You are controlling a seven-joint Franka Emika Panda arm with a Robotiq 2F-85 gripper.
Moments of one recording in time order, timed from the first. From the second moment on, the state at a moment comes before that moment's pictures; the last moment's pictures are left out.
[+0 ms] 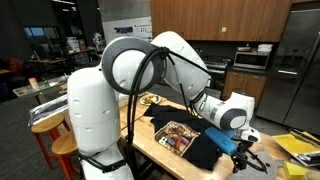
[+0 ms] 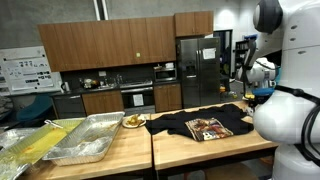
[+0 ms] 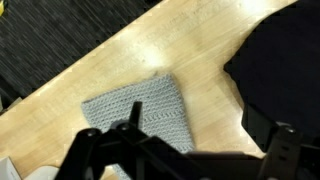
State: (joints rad) arm -0.34 0.09 -0.35 -2.31 -0.11 2.30 0.11
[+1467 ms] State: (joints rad) arm -0.32 0.21 -0.37 -2.31 -0.24 2.42 0.34
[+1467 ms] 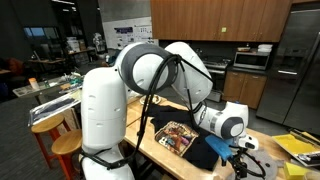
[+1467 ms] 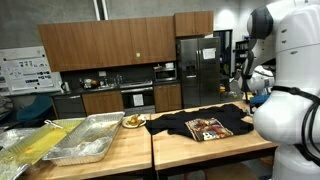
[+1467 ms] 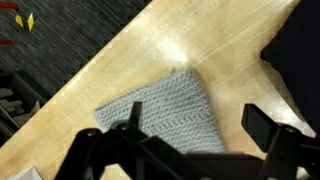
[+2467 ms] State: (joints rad) arm -0.30 0.19 -0.37 -2.29 -0.25 2.51 0.42
